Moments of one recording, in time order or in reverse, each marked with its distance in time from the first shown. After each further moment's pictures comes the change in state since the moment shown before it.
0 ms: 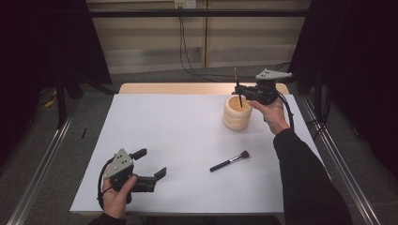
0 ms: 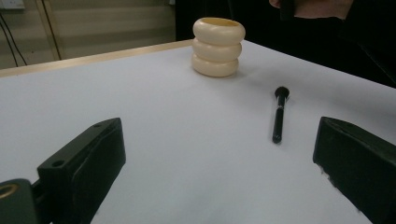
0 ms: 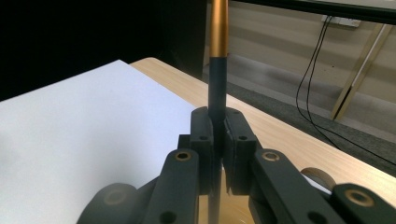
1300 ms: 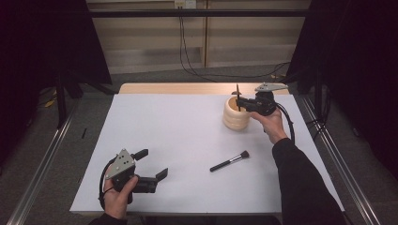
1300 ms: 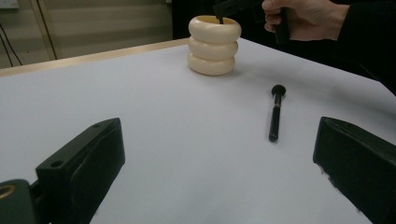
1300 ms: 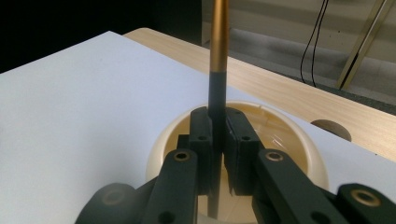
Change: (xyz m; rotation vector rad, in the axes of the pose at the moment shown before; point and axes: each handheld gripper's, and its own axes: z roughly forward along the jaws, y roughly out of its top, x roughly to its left) left arm -0.003 0.000 0.002 0.007 -0.011 0.013; right arm -0.007 -0.046 0.010 0.074 -0.003 0.064
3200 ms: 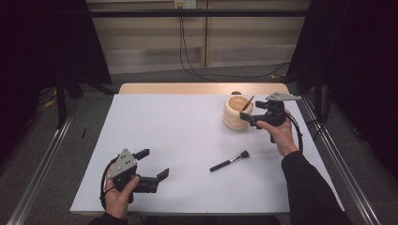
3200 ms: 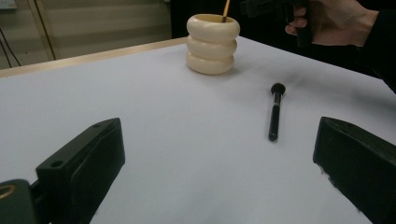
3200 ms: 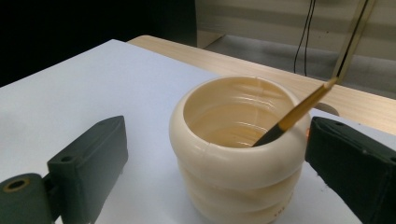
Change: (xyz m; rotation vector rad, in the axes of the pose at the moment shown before) left arm -0.001 0.001 0.003 0.006 -0.008 0.007; right arm 0.013 -0.020 -0.038 -0.046 -0.028 0.047
